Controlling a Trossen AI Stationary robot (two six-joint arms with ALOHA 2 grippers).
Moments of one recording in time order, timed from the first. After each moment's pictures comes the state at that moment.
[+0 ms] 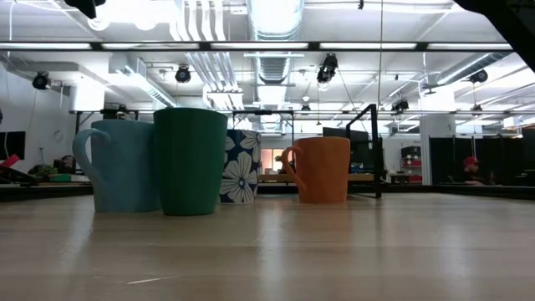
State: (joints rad) left arm 0.02 0.94 1.45 -1.53 -0.04 -0.26; right arm -0.15 2.09 2.36 0.29 -0.80 0.68
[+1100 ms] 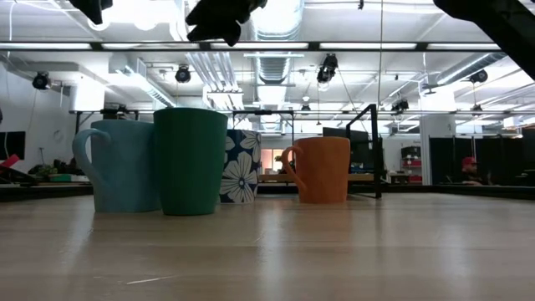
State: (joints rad) left arm 0.02 0.99 1.45 -1.53 -0.04 -0.25; right arm -0.12 2.19 2.36 -0.89 -0.31 -0.27
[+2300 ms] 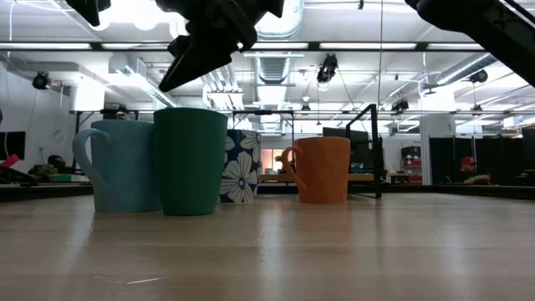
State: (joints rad) left arm 0.02 0.97 1.43 -1.53 -0.04 -0.22; right arm 0.00 2.38 2.36 -0.93 -0.31 -0.61
